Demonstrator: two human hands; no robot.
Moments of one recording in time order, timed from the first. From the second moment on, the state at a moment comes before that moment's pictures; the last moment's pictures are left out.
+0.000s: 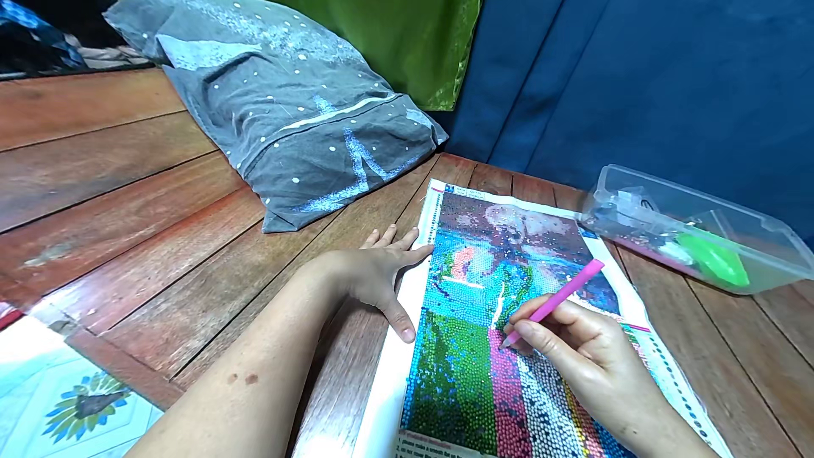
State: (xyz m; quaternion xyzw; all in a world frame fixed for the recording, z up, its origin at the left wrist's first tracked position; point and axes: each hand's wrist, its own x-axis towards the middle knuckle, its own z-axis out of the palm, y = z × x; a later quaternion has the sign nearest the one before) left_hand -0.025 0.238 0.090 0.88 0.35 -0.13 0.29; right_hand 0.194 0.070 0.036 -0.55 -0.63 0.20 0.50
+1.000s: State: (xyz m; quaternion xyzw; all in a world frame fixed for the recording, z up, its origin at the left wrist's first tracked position) left_hand -0.024 0.241 0.087 0.88 0.35 -0.13 0.28; right_hand 0.195 0.070 0.042 -0.57 -0.60 0.22 0.52
